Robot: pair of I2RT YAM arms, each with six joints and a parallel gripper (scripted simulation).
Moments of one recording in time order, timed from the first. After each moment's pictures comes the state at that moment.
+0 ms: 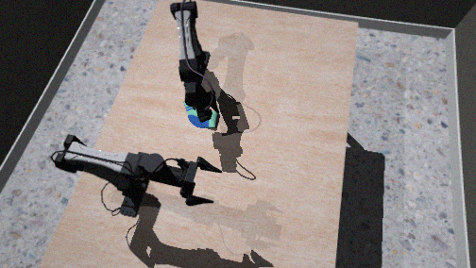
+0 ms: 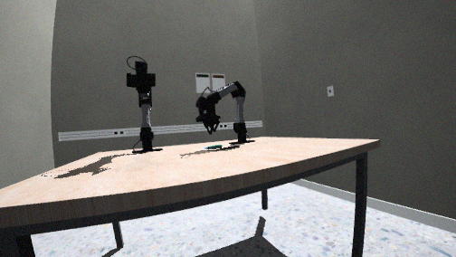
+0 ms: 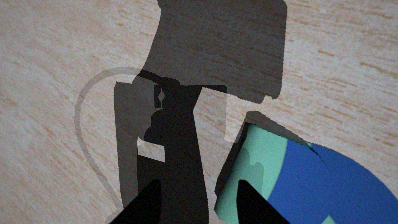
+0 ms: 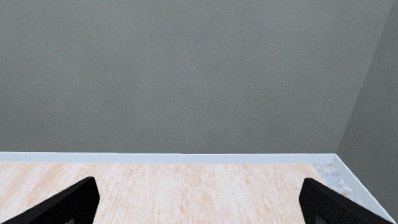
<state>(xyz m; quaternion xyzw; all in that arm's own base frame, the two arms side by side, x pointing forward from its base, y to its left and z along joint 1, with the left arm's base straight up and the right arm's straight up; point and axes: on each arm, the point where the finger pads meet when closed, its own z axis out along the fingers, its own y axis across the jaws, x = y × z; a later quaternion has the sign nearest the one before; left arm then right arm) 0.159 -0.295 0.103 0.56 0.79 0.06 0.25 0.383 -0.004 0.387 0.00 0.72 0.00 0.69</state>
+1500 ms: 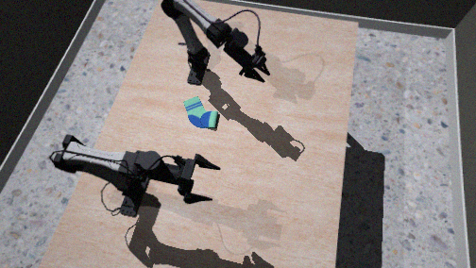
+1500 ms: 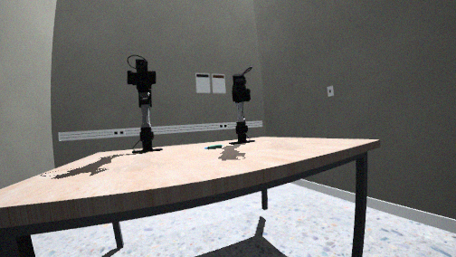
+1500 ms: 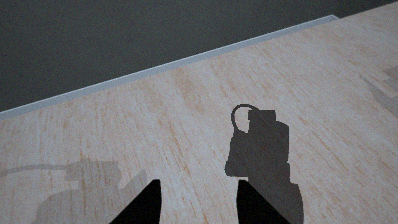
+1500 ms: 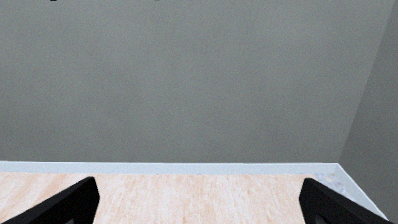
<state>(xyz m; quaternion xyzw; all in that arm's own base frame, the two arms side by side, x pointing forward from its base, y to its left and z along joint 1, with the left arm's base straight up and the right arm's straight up) 0.358 -0.180 0.260 0.19 0.84 -0.07 0.51 0.379 -0.001 0.403 0.00 0.71 0.00 0.71</state>
